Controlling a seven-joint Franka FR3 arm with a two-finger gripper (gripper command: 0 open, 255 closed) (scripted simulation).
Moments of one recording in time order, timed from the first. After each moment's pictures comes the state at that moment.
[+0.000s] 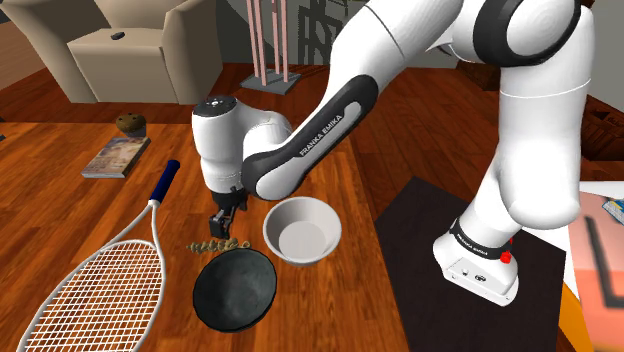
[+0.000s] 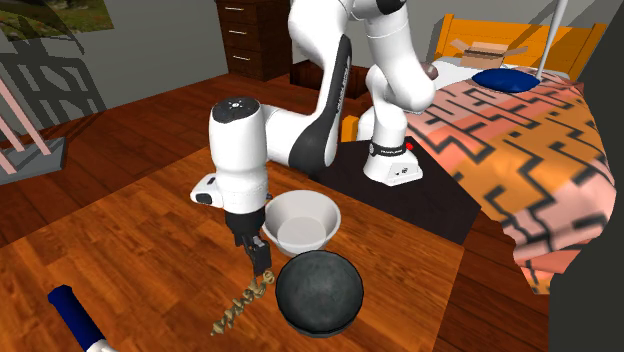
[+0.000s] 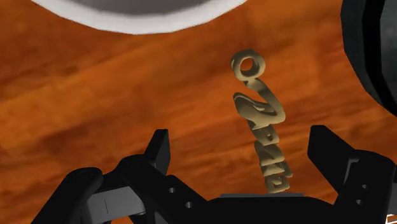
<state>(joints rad) 0.31 0.45 0.43 -1.93 -0.30 2.41 0.45</state>
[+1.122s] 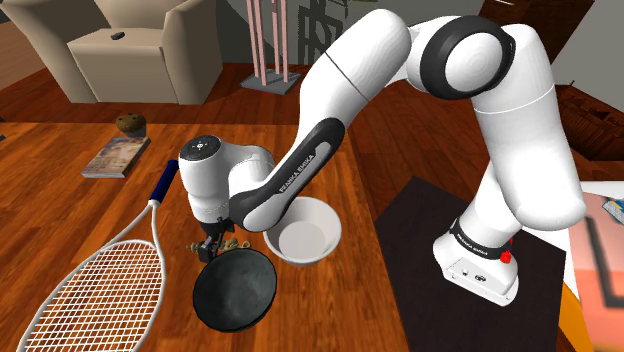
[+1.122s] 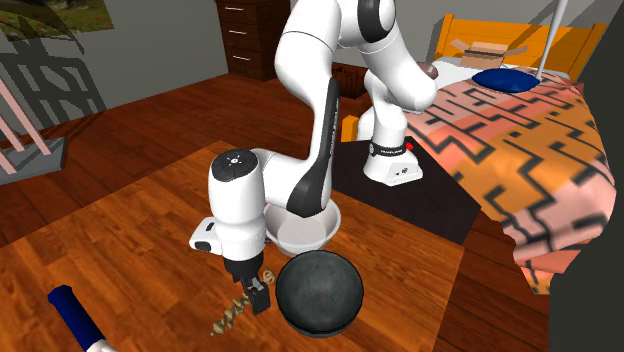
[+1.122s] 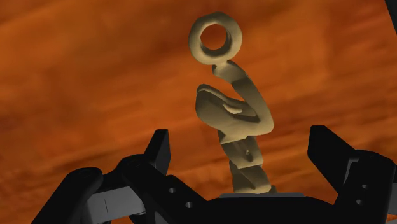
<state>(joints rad) 0.40 0.67 0.37 -1.78 -0.40 2.47 0.50</state>
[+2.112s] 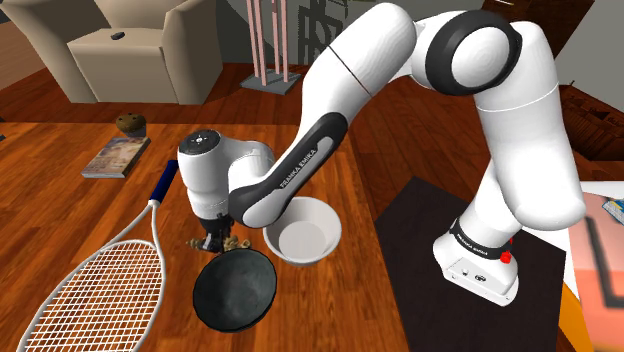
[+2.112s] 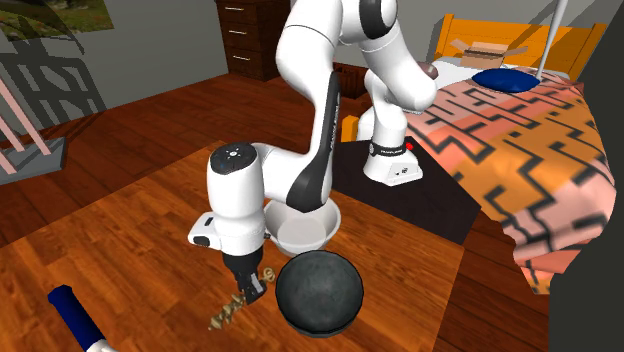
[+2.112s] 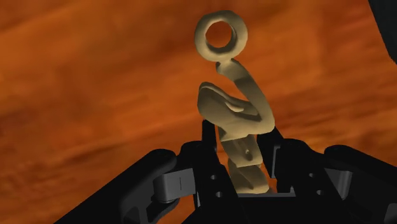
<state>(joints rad) 0.39 0.64 0.38 -1.79 -0.39 2.45 0.49</state>
